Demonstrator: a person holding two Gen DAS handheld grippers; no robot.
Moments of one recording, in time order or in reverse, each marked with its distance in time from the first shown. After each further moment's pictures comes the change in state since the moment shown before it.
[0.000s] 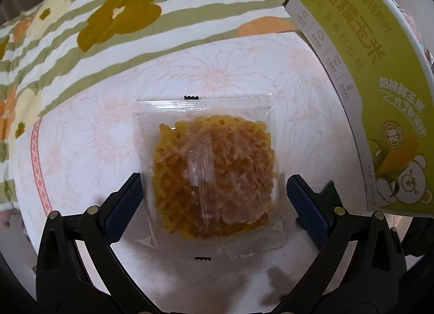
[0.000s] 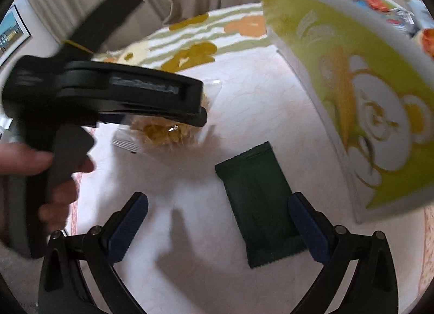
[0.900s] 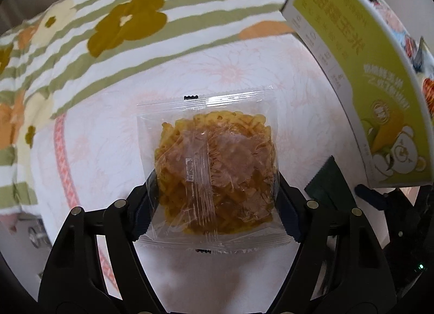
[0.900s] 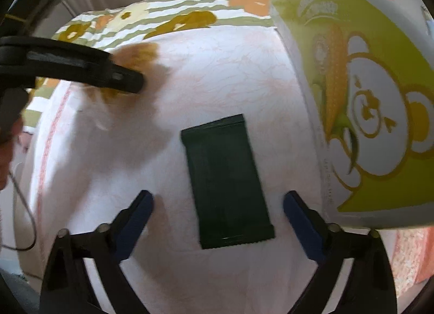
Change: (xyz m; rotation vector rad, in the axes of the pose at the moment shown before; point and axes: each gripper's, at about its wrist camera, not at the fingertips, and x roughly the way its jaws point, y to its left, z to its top) left arm -0.032 0.018 -0.021 0.026 -0.042 0.011; right arm 0.017 -0.009 -0.001 -0.164 0.182 -0.145
